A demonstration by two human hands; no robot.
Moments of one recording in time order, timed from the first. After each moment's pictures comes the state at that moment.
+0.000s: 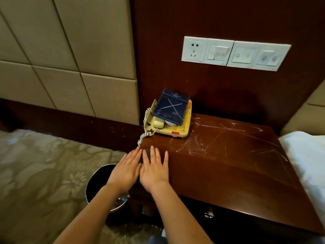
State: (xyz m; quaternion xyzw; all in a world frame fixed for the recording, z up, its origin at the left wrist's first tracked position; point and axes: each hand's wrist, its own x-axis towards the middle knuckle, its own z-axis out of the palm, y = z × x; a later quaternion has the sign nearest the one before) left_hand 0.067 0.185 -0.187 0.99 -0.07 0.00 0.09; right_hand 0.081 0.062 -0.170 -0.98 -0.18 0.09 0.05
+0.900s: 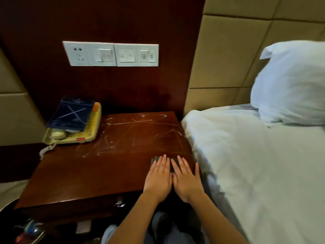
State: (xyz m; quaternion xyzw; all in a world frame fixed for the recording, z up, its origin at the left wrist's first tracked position) left_hand 0.027 -0.183 -0.184 0.96 -0.29 -0.01 0.04; right_hand -0.012 -0.297 -0.184 -0.99 0.06 0.04 0.07
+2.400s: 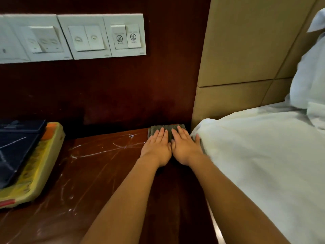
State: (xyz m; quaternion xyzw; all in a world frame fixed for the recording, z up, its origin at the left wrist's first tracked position) left_hand 0.283 -0.260 -0.173 0.96 -0.26 -0.10 0.07; right_hand 0.253 -0.370 -0.177 -0.98 0.09 0.06 0.13
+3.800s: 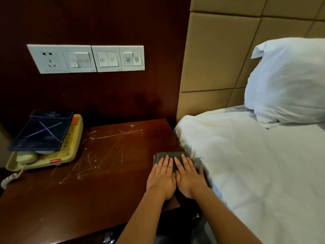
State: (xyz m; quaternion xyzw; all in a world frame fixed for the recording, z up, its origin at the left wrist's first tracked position) left_hand 0.083 -0.225 -0.171 0.95 -0.28 -0.13 0.07; right_hand 0.045 -0.334 -0.170 -0.98 0.13 0.12 0.11
